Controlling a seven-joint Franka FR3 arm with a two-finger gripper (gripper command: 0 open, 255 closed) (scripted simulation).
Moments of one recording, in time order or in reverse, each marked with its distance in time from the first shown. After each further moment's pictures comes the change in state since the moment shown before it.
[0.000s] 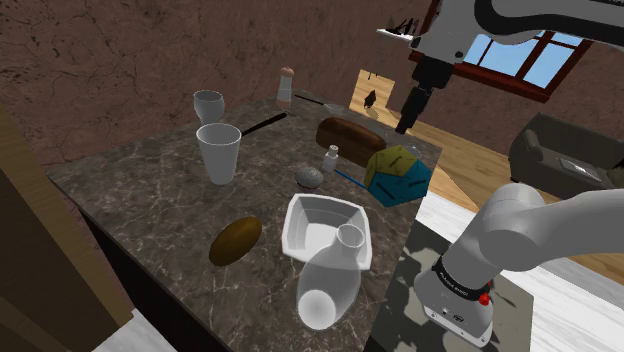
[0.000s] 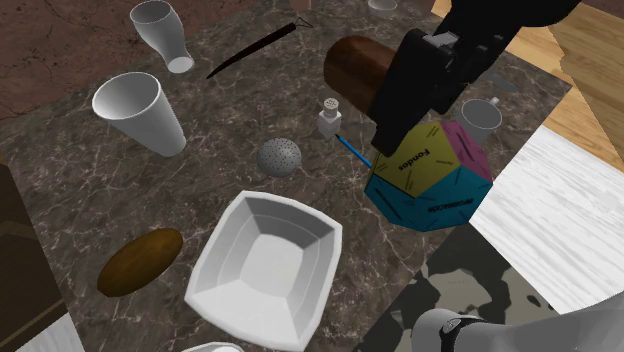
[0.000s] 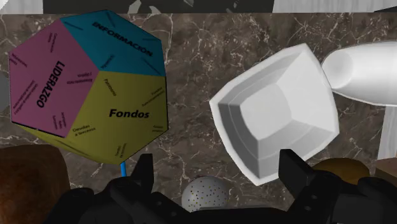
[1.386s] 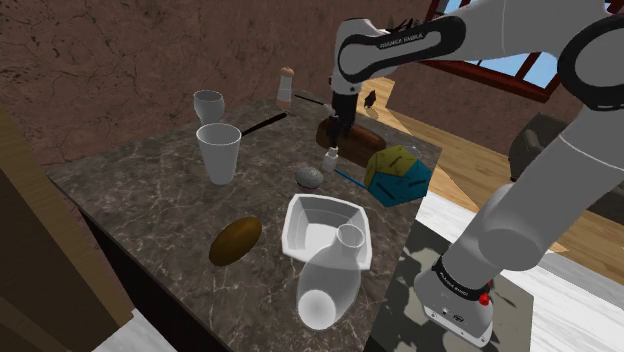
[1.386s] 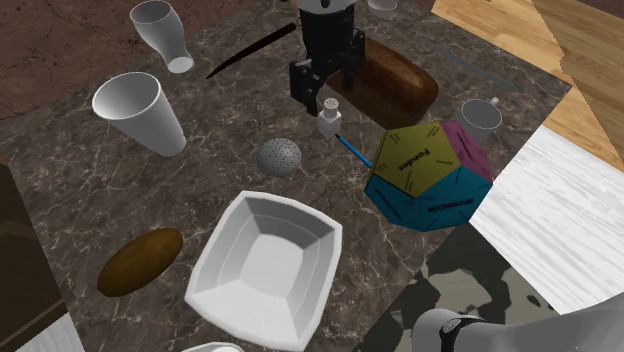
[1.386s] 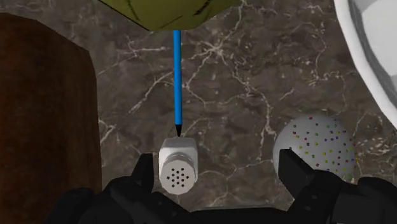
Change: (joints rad) arm -0.008 0.770 -0.005 0.295 -0.126 0.319 -0.051
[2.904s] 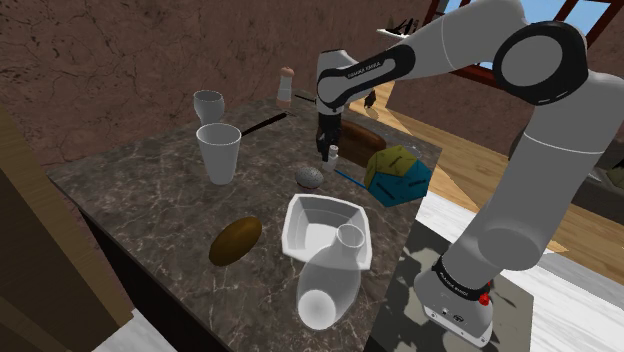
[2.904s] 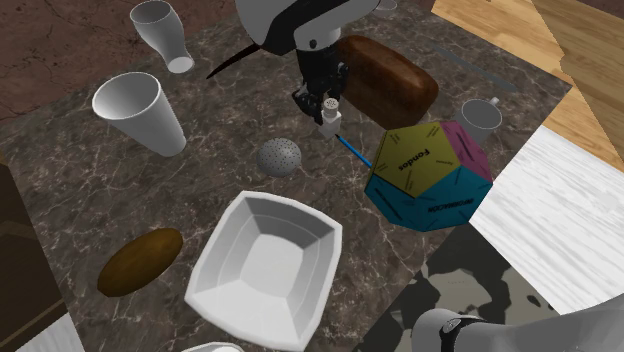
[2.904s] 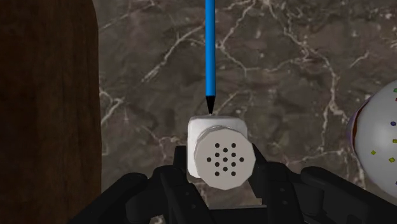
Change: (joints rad) arm -0.011 0.244 -0.010 0.084 -0.037 0.119 -0.007
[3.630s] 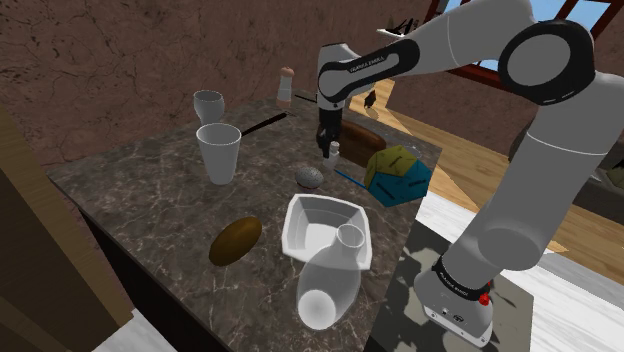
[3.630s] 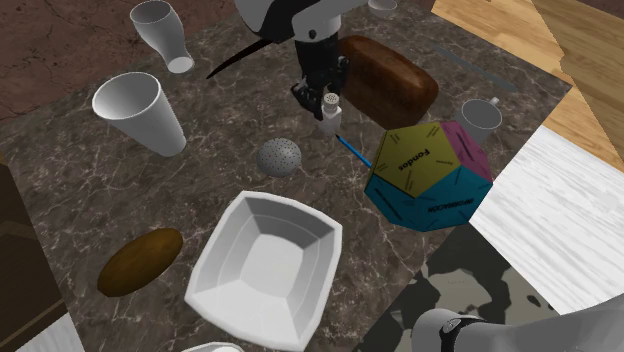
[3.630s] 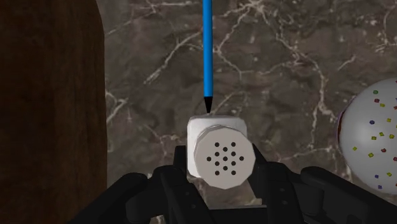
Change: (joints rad) arm 0.002 -0.022 0.001 0.016 -0.001 -0.038 0.001
